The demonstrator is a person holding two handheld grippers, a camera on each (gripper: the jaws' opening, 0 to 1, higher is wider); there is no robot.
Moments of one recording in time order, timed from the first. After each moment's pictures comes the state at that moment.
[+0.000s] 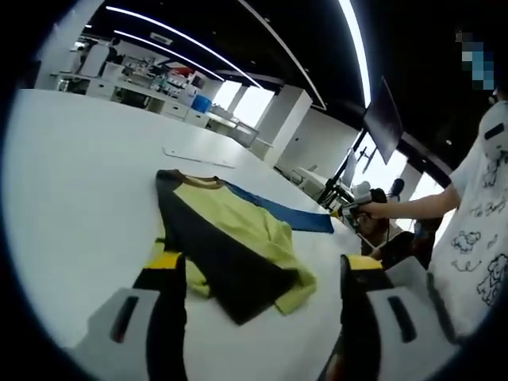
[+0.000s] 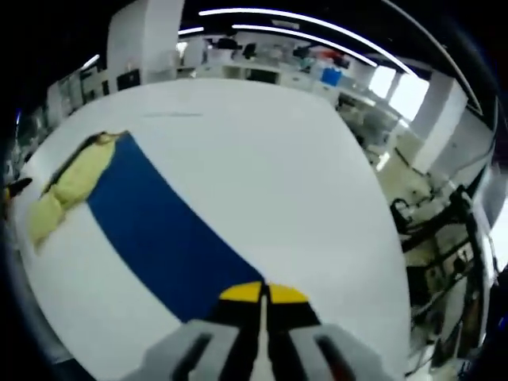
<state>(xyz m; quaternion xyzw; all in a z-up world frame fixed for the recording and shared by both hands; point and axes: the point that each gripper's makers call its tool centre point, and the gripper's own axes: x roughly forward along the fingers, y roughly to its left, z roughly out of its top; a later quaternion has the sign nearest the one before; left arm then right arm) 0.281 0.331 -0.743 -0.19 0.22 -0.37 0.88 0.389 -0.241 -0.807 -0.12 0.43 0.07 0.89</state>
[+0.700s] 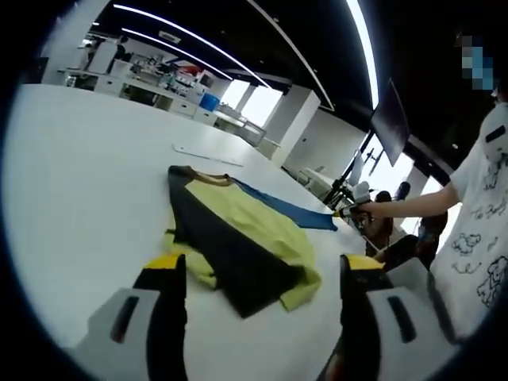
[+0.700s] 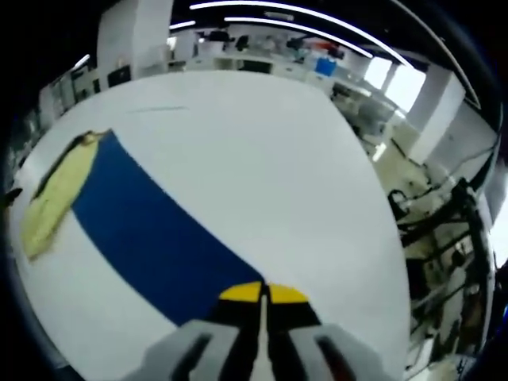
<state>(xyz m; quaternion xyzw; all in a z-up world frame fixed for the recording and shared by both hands) 0.278 0.339 -0.748 -0.20 0.23 -0.35 0.89 0.402 -0.254 -0.820 -0.12 0.45 0.06 0.88</state>
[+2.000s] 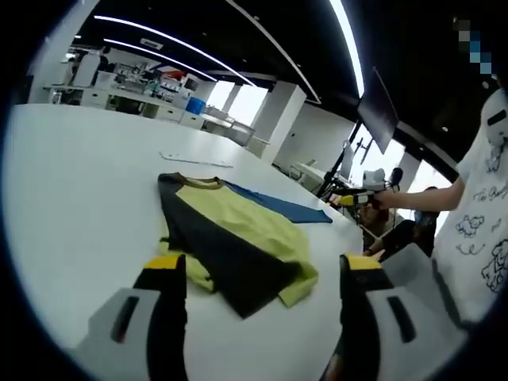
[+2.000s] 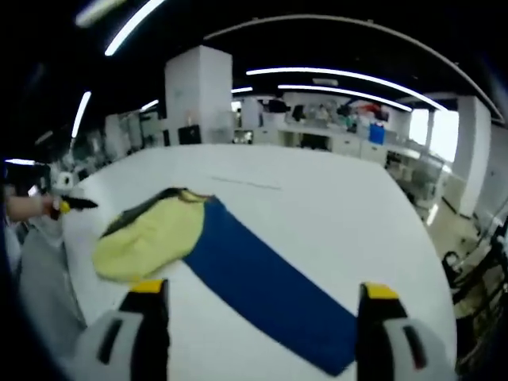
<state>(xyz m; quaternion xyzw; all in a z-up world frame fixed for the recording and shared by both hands) 0.273 0.336 -0.745 -0.15 0.21 -0.38 0.88 0.370 -0.106 -0.737 -0.06 0.26 0.26 0.93</state>
